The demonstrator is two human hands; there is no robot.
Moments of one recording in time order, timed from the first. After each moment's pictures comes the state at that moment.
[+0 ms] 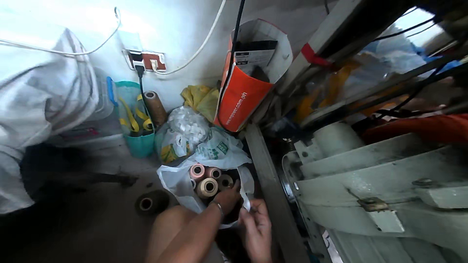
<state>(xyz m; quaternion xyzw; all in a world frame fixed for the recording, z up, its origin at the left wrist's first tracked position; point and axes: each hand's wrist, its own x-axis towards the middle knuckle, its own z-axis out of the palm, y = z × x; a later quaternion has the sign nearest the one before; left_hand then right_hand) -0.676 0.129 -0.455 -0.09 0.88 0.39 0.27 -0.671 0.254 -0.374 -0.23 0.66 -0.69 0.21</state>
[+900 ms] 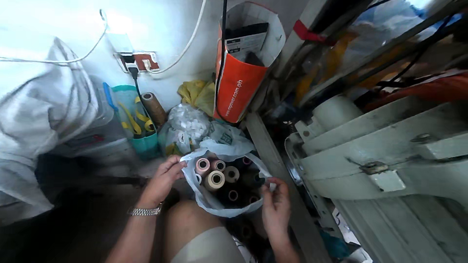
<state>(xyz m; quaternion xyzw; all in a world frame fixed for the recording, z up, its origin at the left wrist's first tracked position) -0.535 0.007 -0.396 -0.35 0.58 0.71 -0.17 -0.687 0.257 -0.368 -0.18 0.82 -0.54 0.05</state>
